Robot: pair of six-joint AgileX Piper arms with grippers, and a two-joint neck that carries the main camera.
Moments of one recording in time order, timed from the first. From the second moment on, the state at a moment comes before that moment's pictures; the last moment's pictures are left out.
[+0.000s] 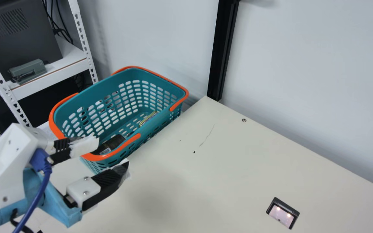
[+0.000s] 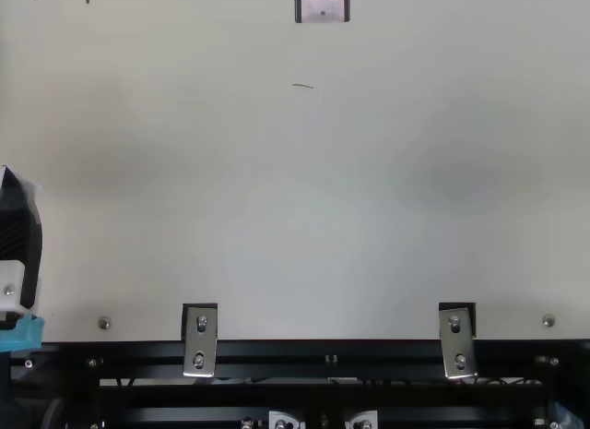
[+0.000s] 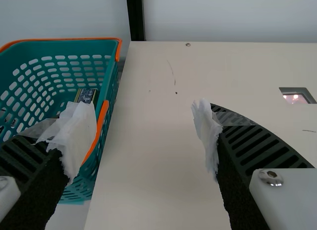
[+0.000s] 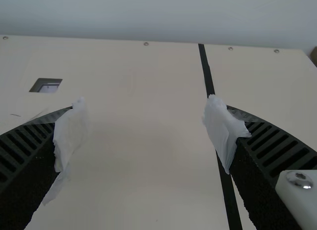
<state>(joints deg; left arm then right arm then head) -4.0 13.5 -20.2 4.9 38.2 -6.5 -2.0 10.6 -29.5 4.7 48.2 -6.4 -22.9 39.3</state>
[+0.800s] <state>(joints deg) -4.0 13.5 -20.2 4.9 38.2 -6.5 5.7 12.8 -52.9 6.3 70.0 -1.7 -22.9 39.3</state>
